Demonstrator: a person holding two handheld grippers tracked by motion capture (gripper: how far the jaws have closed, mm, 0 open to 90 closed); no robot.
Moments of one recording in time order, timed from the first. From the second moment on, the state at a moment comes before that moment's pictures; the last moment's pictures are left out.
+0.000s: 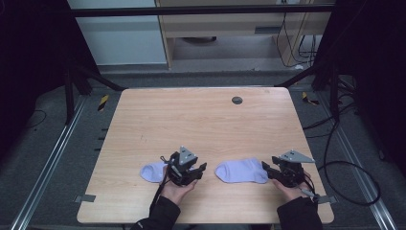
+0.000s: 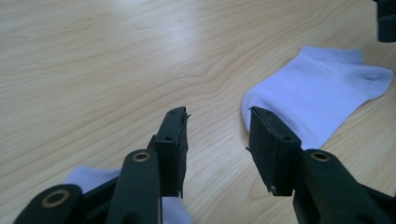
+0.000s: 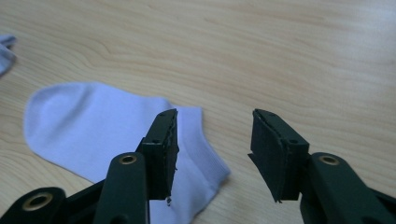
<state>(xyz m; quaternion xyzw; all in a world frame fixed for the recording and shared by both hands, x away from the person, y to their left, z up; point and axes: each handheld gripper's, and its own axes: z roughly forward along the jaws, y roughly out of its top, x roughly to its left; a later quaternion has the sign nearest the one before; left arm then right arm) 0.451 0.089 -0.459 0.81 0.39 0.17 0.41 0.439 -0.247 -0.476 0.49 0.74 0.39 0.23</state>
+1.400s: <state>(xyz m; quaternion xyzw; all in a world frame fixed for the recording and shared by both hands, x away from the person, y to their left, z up) 0.429 0.095 -0.478 0.83 0.39 0.13 0.37 0.414 -0.204 -0.465 0.44 0.78 0.41 0.16</state>
